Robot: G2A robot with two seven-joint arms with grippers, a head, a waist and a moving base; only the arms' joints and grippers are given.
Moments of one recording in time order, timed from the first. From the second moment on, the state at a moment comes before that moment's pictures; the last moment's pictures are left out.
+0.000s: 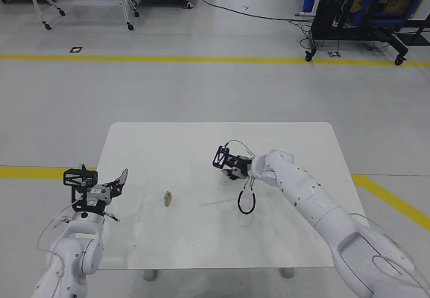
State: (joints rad) left arm 1.73 -1.15 -1.60 -1.80 1.33 0.00 0.00; right arm -0.73 -1.37 0.72 -0.81 -1.34 -0.62 0.32
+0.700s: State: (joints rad) left arm 1.73 -1.15 -1.60 -1.80 1.33 0.00 0.00; right arm -0.82 -1.31 0.83 -0.90 -1.38 -0.67 0.11
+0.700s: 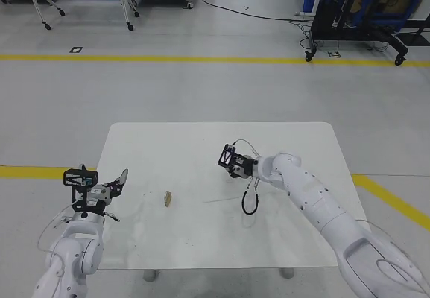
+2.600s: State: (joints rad) left arm 1.38 -1.13 -1.40 -1.48 -0.21 -0.69 -0.90; right arm -0.97 -1.29 0.80 -0.99 -0.24 -1.01 -0.08
